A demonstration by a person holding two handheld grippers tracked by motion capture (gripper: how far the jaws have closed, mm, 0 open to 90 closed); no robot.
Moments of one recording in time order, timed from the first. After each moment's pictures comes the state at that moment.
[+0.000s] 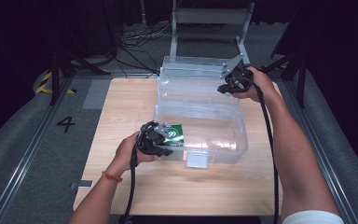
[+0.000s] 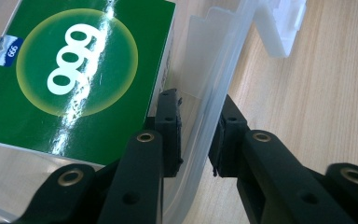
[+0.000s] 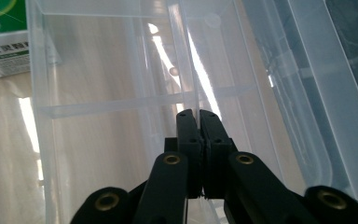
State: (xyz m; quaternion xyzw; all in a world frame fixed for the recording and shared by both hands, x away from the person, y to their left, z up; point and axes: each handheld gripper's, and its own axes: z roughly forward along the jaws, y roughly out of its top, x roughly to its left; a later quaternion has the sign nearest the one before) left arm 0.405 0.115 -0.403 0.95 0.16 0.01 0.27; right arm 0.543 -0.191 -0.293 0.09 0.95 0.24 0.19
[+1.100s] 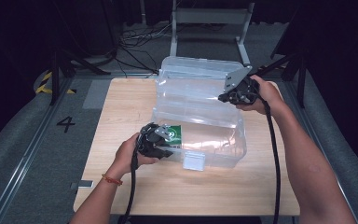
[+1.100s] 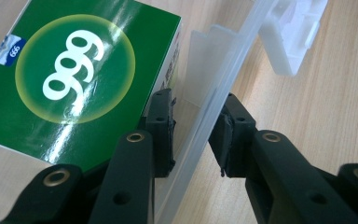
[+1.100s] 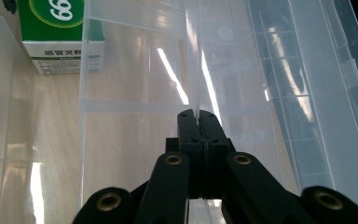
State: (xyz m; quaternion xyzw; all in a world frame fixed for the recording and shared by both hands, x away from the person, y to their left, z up) left arm 0.397 0.112 -0.402 0.95 0.17 0.03 0.27; right arm 0.480 -0.188 -0.278 0.04 0.94 0.26 0.23
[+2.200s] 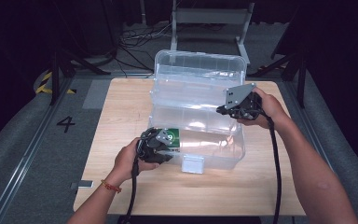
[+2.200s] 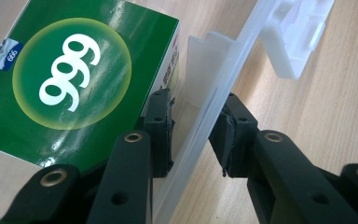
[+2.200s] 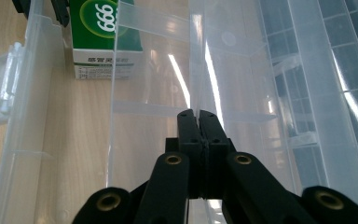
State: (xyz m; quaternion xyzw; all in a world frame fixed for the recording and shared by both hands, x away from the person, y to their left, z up) left arm 0.379 0.111 -0.402 0.95 0.18 0.05 0.26; right arm 0.432 -0.184 -0.280 0.00 0.93 0.28 0.23
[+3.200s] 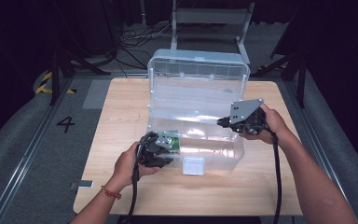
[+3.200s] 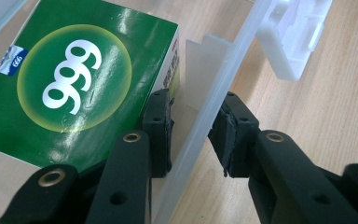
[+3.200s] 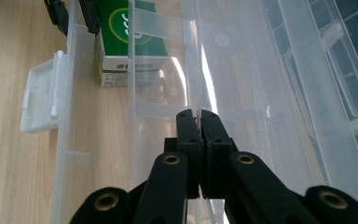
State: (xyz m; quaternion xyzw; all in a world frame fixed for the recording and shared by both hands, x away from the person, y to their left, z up) left arm 0.364 0.111 -0.404 0.94 0.20 0.06 0.27; right arm 0.400 -0.193 -0.297 0.00 0.92 0.31 0.23
